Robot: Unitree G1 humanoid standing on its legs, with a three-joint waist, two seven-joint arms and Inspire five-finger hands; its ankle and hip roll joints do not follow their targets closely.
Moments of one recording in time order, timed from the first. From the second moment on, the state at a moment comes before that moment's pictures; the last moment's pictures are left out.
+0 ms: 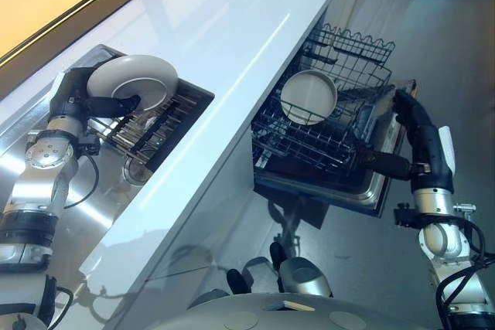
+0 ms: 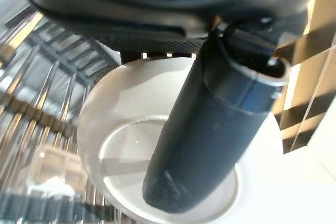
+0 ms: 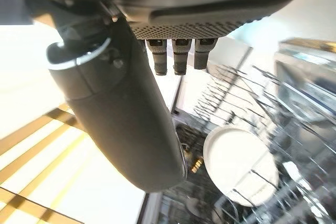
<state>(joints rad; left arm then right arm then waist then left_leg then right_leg) -0.28 0.84 0.02 0.28 -0.43 0.03 0.10 0.28 -0.55 -0.17 -0.18 0.07 -0.29 -0.30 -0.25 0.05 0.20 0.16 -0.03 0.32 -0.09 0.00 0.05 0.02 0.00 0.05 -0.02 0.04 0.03</state>
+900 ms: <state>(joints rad) -0.30 0.73 -0.02 -0.17 -0.23 -0.18 0.00 -0.30 -0.68 0.15 -0.30 0.21 -0.12 0.18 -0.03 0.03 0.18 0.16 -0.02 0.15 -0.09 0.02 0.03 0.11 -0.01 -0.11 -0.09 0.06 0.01</state>
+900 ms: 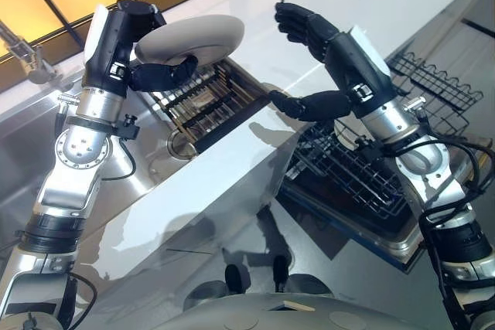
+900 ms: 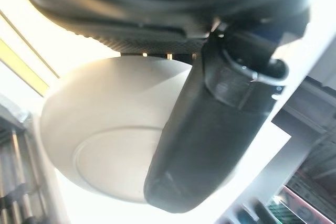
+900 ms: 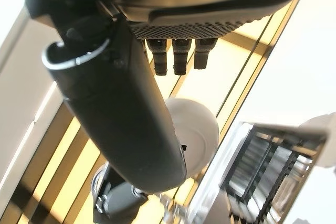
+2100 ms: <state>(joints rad) -0.30 0.70 -0.13 -0.21 -0.21 -0.18 -0.21 -0.32 -0.65 0.21 -0.21 0.16 -0.08 0.28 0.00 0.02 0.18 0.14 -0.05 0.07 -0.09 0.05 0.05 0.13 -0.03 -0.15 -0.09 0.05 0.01</state>
